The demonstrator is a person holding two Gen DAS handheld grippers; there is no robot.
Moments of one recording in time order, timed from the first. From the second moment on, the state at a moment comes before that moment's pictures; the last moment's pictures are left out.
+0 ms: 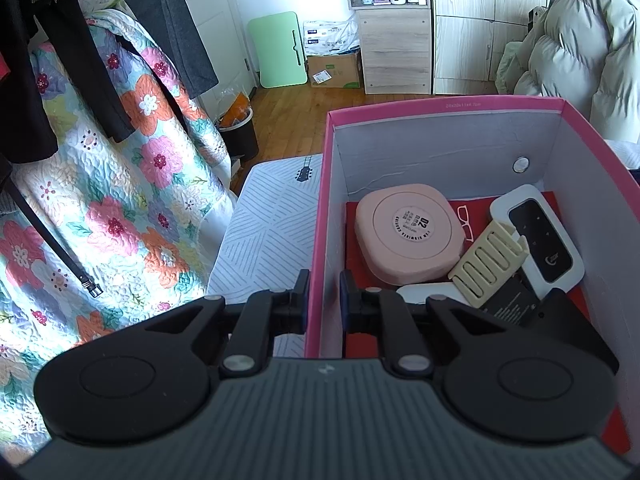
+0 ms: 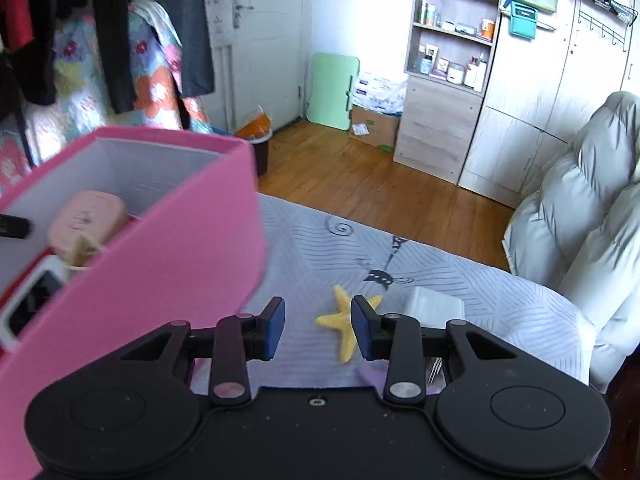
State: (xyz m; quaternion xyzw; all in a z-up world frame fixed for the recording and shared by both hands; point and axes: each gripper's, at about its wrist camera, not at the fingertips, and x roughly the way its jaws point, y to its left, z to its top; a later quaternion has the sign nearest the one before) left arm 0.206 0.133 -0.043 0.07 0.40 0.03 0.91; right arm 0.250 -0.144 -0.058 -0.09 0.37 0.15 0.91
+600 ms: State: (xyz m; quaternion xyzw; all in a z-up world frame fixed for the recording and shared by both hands) left arm 0.205 0.133 -0.041 0.07 0.40 0.03 0.91; right arm 0.230 -0.149 -0.063 -0.05 0.35 0.11 0.93
